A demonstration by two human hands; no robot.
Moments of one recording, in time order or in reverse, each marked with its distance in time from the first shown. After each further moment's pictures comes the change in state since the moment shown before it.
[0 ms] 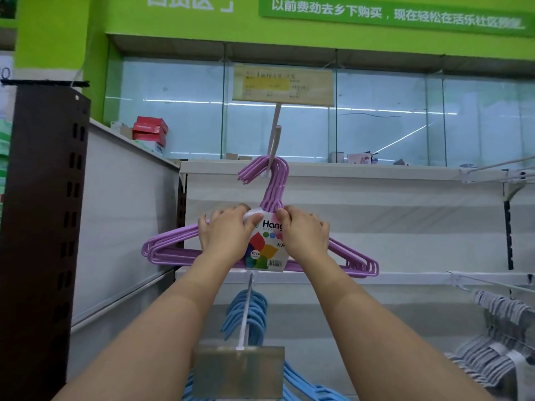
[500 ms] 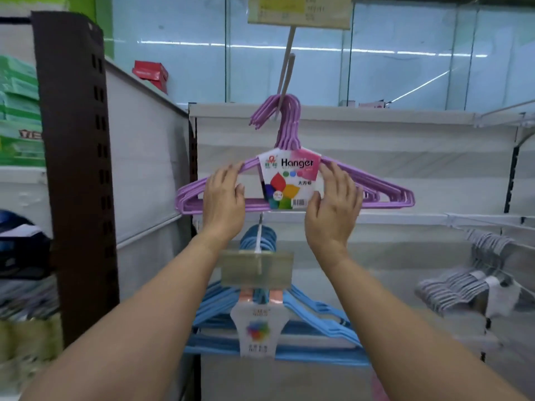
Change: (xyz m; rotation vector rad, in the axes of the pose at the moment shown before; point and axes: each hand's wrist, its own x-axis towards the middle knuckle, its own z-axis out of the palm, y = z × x) left_hand -0.067 -0.034 0.014 -0.407 0.190 0.030; right_hand -0.088 0.035 0.017 0.048 0.439 -0.058
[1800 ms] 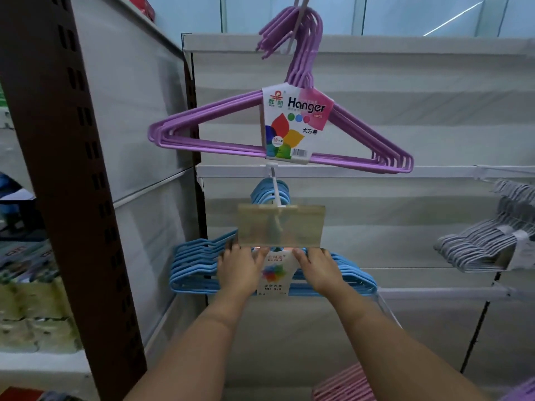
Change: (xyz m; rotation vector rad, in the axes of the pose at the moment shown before) left_hand -0.152 -0.072 0.066 0.381 -0.586 -0.428; right_hand -0.142 0.068 0.064 -0.017 -0.972 0.382
